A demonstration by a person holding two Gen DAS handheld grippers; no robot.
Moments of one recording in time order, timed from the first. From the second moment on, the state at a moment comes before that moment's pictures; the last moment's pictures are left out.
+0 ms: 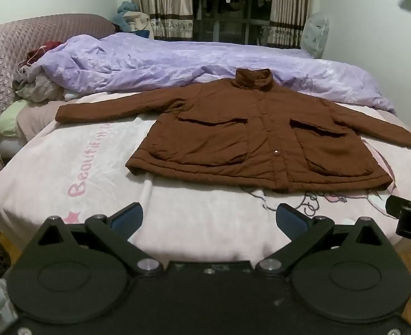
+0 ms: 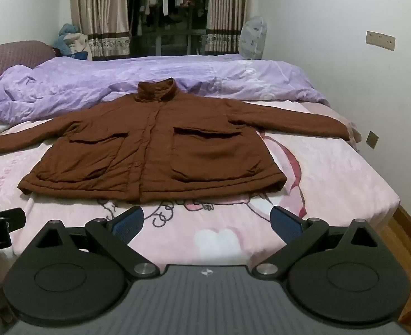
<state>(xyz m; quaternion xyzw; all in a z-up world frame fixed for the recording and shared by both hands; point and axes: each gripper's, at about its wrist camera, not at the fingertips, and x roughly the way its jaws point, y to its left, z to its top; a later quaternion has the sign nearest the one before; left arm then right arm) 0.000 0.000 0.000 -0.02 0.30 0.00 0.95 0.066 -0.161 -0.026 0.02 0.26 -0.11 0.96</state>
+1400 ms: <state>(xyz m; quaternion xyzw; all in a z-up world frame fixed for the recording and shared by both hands) -0.002 0.002 0.002 -0.02 0.29 0.01 0.96 0.065 -0.163 -0.028 0.02 0.27 -0.11 0.96</state>
